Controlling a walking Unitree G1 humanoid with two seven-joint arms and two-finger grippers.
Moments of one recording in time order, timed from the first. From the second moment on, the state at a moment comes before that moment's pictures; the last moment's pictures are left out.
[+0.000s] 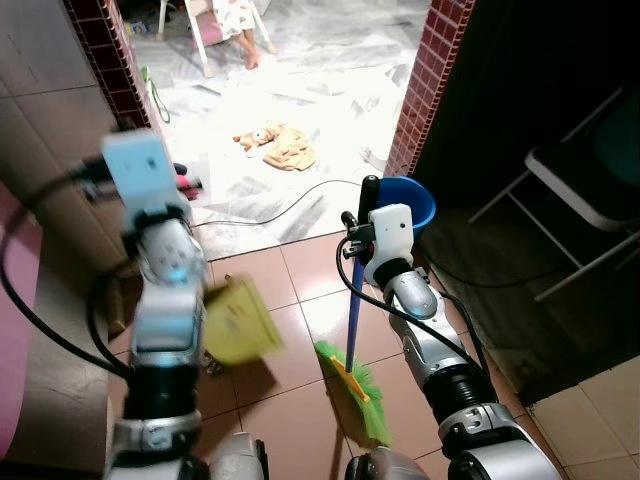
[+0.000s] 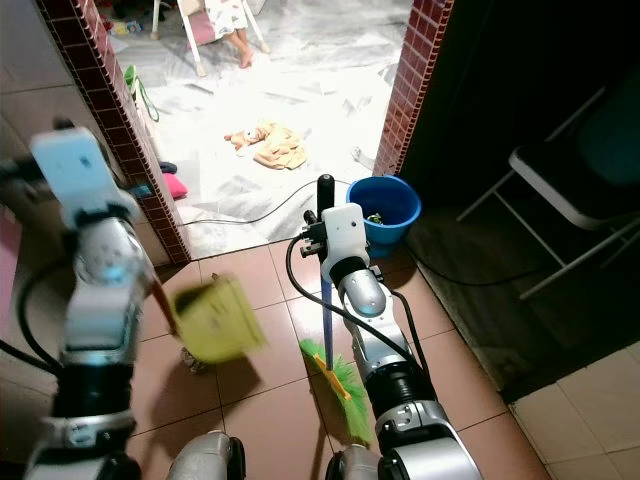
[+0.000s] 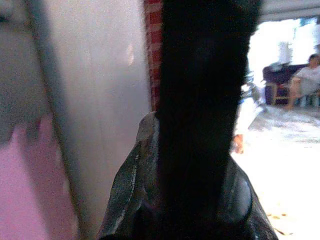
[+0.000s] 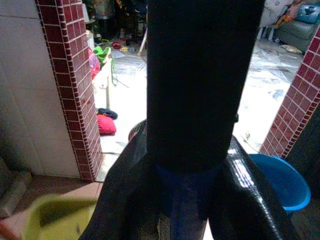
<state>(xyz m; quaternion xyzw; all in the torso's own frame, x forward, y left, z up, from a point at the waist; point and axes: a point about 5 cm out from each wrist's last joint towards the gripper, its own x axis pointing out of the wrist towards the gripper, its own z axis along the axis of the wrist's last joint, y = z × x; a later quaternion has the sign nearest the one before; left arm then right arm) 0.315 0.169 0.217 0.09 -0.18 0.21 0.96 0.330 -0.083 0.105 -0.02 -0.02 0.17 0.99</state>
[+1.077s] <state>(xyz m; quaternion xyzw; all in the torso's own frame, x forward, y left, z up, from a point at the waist) 0.321 0.174 0.174 0.16 -0.19 0.21 0.95 0.327 -0.090 0.106 -0.01 -0.03 0.18 0.98</state>
